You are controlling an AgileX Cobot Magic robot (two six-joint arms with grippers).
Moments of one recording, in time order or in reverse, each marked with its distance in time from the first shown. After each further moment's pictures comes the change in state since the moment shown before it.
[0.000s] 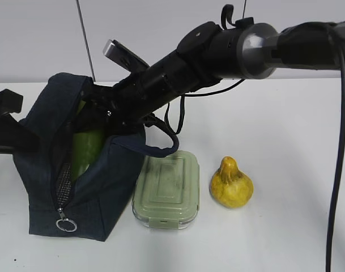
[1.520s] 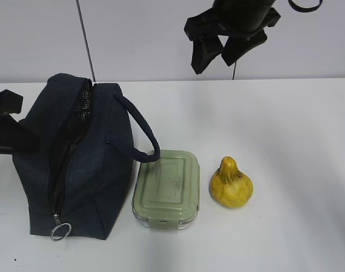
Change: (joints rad) left arm 0.000 0.000 0.000 0.003 0.000 0.000; right arm -0.137 -0.326 -0.147 -0.993 0.384 0.444
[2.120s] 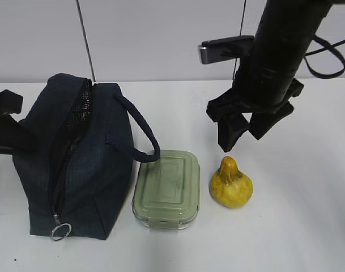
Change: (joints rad) left arm 0.000 0.000 0.000 0.000 0.000 0.000; right arm 0.030 -0.073 0.378 -0.028 0.000 0.045
